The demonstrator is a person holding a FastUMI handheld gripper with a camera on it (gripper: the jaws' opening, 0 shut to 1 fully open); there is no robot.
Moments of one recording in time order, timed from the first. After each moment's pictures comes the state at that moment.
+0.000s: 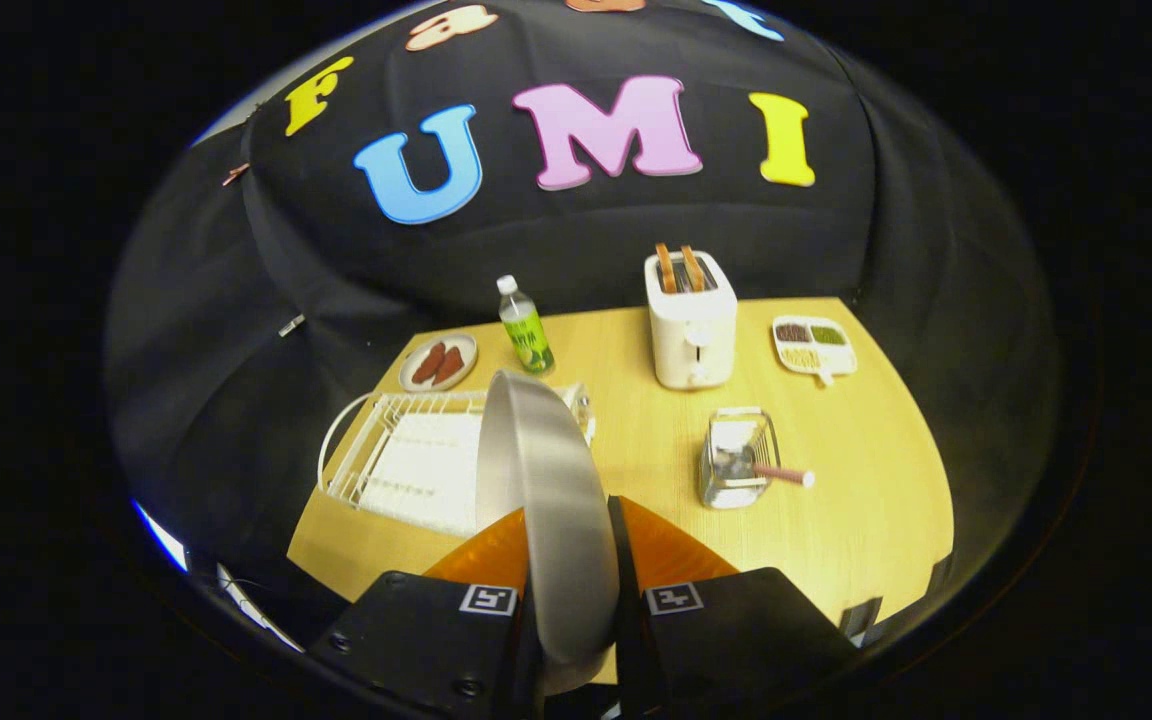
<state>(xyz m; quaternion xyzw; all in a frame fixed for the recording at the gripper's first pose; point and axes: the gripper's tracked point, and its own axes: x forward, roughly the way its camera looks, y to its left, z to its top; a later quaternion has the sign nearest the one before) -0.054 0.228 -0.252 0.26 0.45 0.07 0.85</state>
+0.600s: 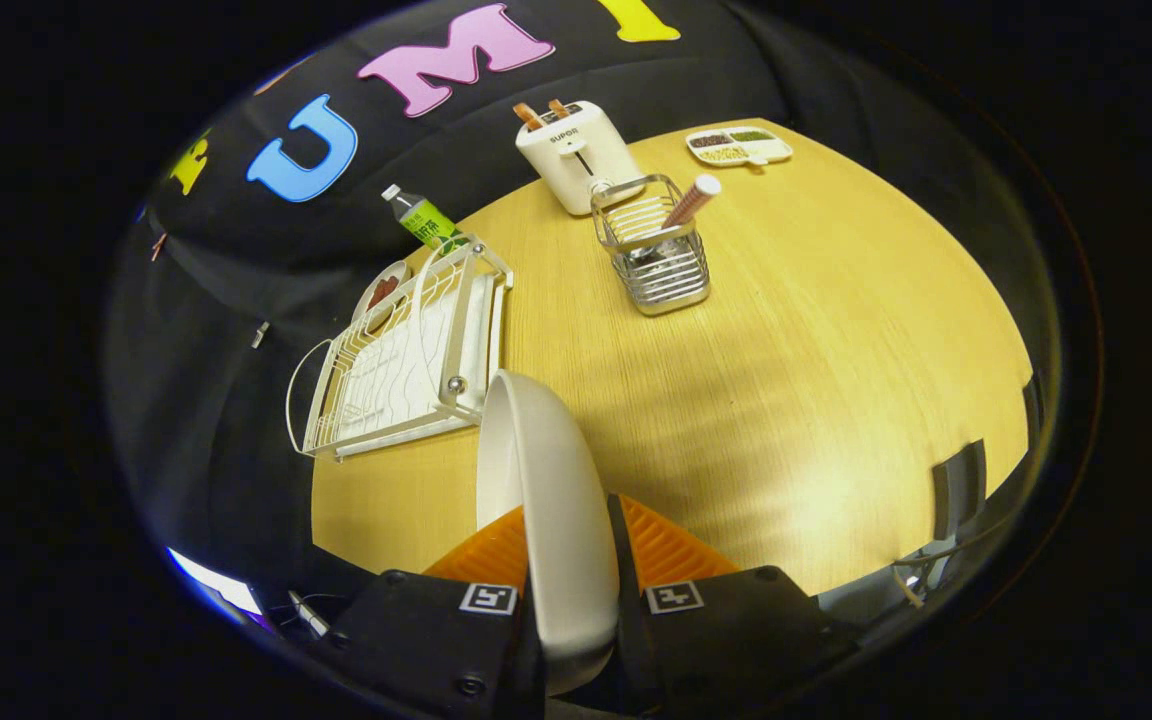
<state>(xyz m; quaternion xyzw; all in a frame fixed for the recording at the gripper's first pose) -0.142 0.230 -0.374 0.38 0.54 0.06 0.75</state>
